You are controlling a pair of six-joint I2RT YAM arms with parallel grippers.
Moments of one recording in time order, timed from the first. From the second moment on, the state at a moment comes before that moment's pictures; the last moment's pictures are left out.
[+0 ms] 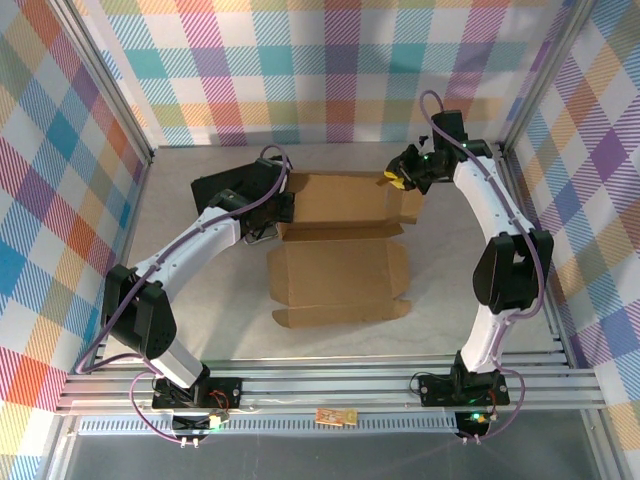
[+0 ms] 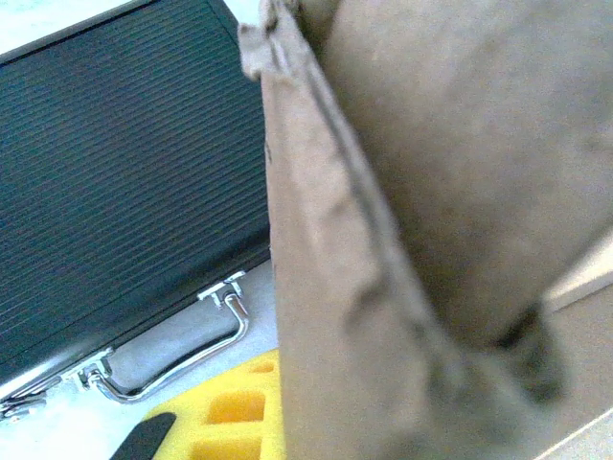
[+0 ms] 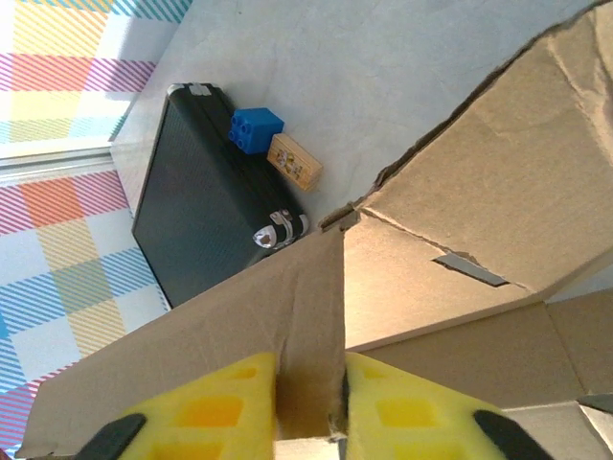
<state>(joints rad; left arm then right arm) -0.51 1.60 1.38 -0.59 -0.19 -0.27 0.16 1.86 1.77 -0.85 -0.55 0.81</state>
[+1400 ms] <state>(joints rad) -0.46 1.62 1.44 -0.59 -0.12 -0.30 0.08 1.67 1.17 -0.35 -0.56 0.75</state>
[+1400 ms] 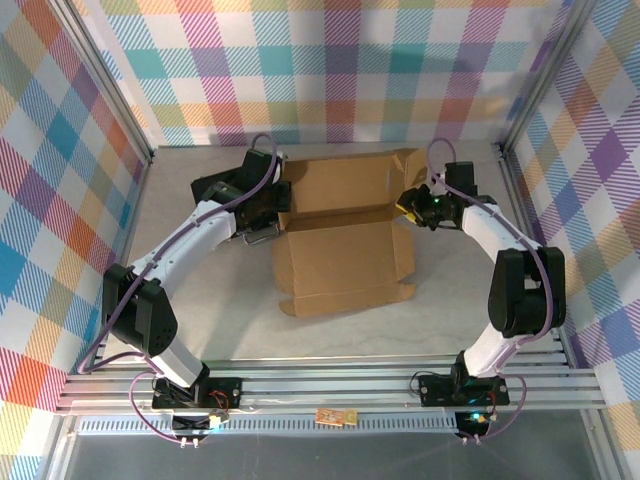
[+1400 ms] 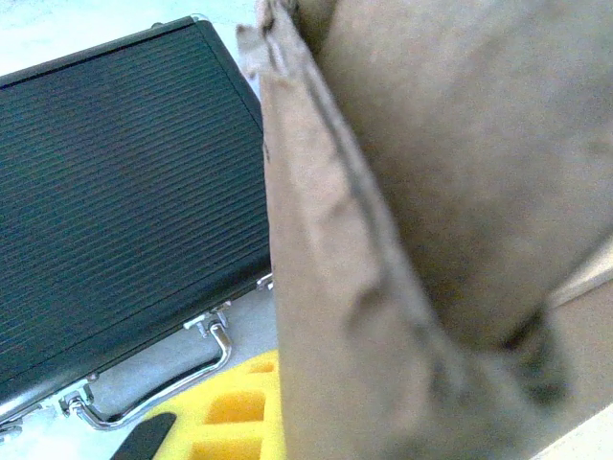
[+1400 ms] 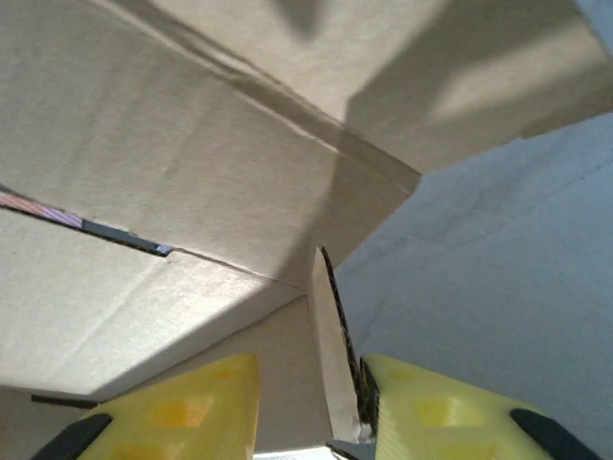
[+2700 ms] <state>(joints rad) -0.46 1.61 1.44 -0.61 -0.12 -0.32 0.03 1.59 1.09 -0.48 -0.36 0.74</state>
